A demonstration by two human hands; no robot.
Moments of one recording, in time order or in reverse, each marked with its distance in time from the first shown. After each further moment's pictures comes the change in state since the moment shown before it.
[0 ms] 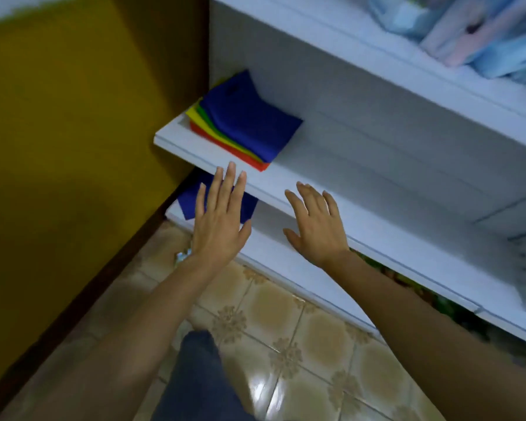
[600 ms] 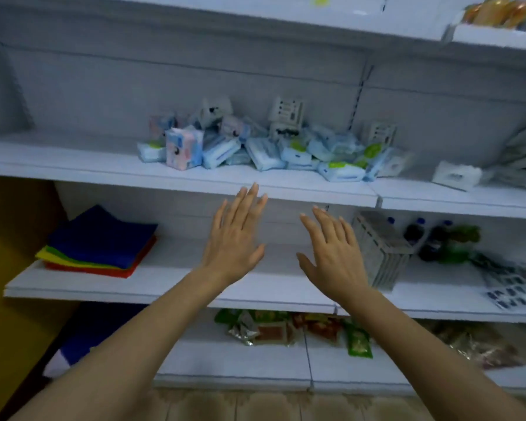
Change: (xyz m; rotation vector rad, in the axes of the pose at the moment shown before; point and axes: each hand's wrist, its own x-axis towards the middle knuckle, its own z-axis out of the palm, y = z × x) left_hand 0.035 0.378 -0.121 -0.244 0.153 0.652; right_hand -0.269 0.225 -0.225 -0.230 0.420 0.426
